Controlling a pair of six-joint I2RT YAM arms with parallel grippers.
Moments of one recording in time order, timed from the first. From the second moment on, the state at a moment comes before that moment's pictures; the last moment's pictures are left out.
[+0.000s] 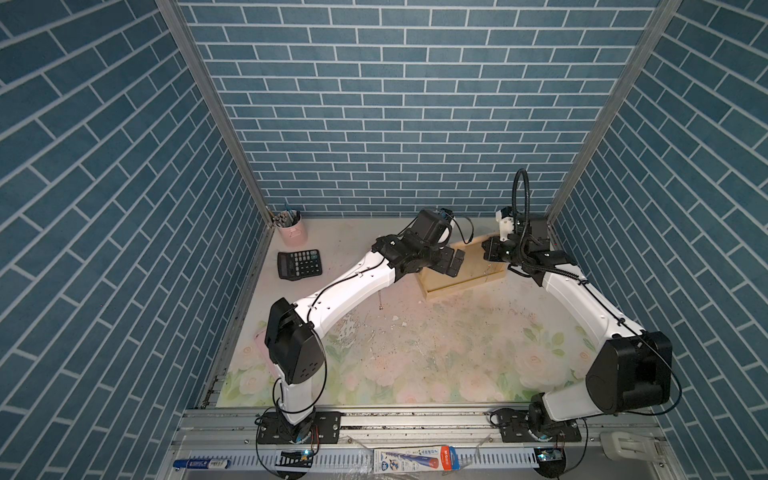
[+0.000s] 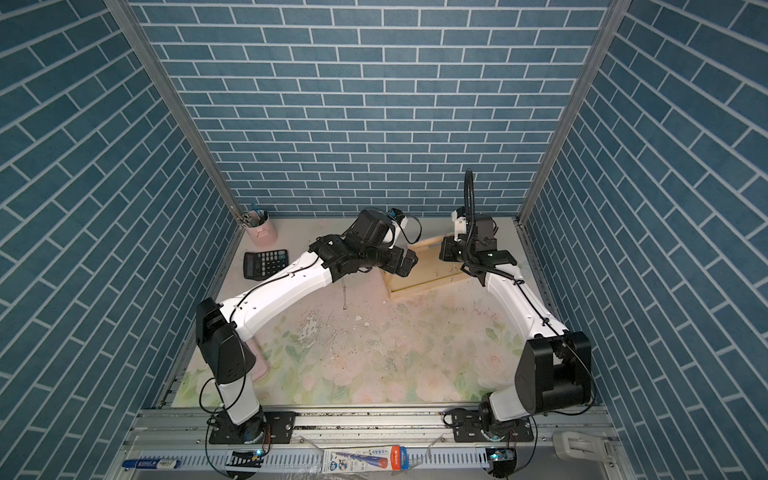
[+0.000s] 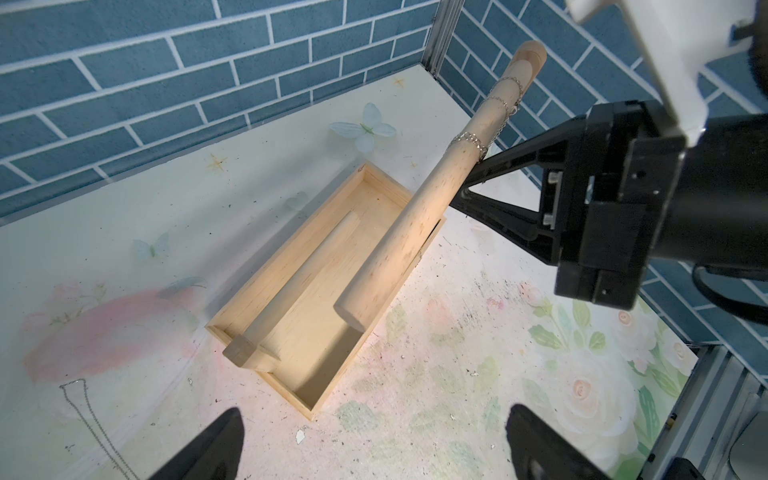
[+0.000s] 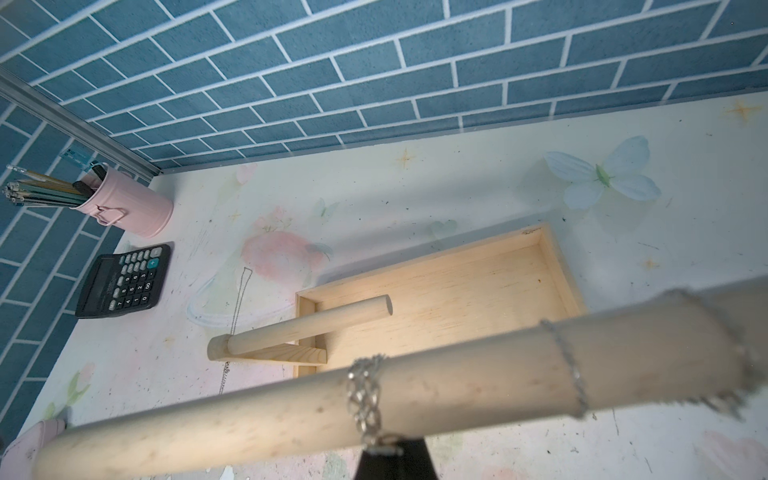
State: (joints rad) left arm -0.82 1.84 1.82 -0.67 -0.01 -0.26; right arm 0.23 1.47 1.22 -0.38 -0.25 0.23
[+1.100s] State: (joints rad) left arm -0.80 1.81 1.74 -0.67 0.00 -0.32; right arm 0.23 1.42 1.30 -0.46 -0.27 0.23
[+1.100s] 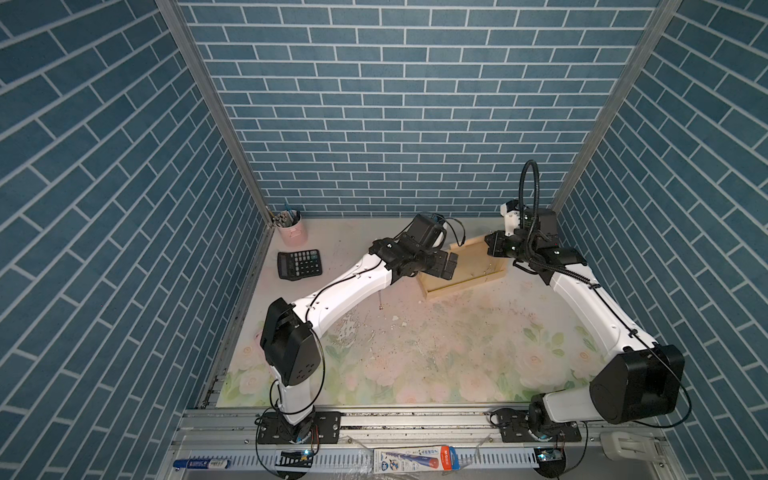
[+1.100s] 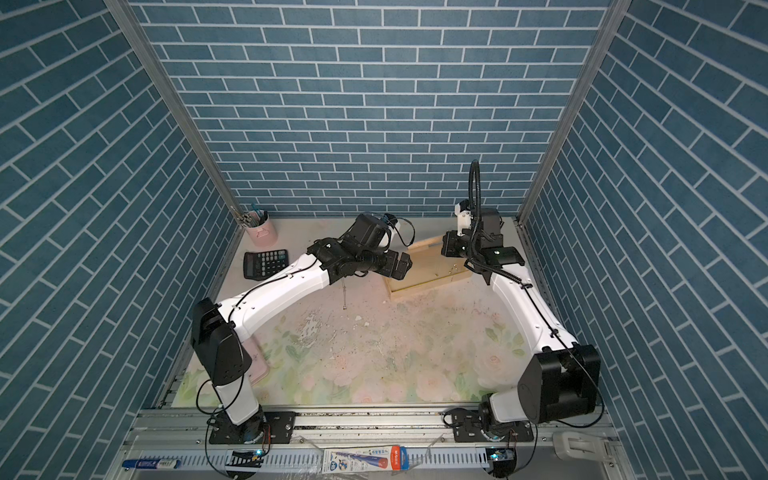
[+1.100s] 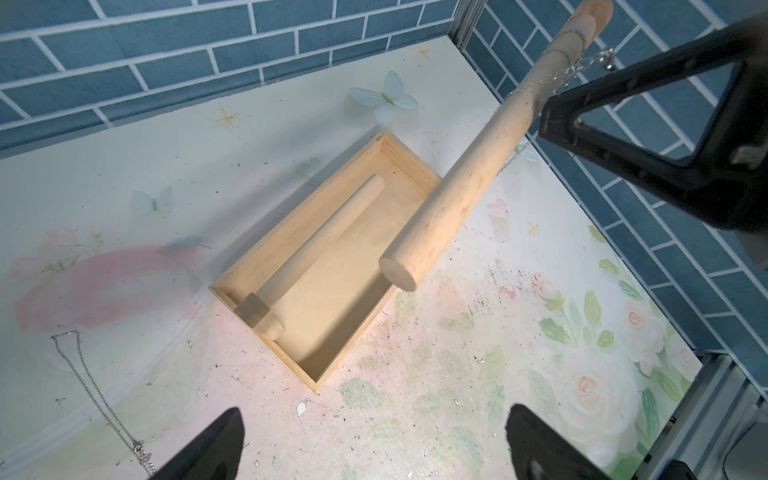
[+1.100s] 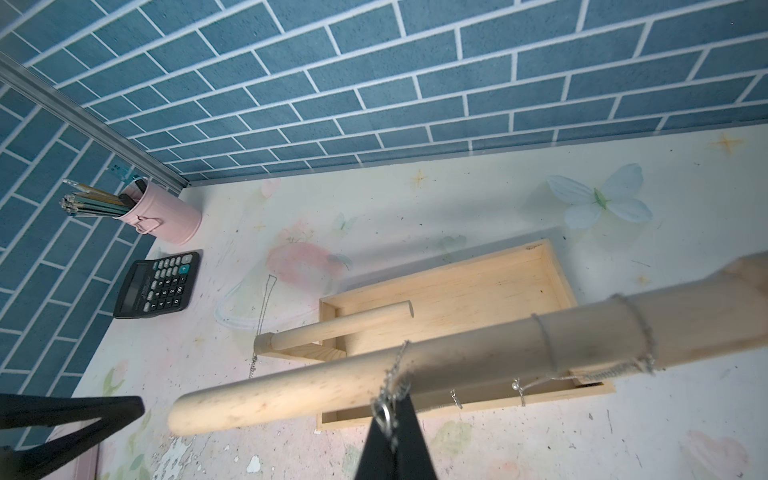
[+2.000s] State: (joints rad) left arm -0.74 1.76 1.64 -0.57 0.15 -0.44; right arm 0.23 1.39 1.36 -0.49 -0.31 0.23
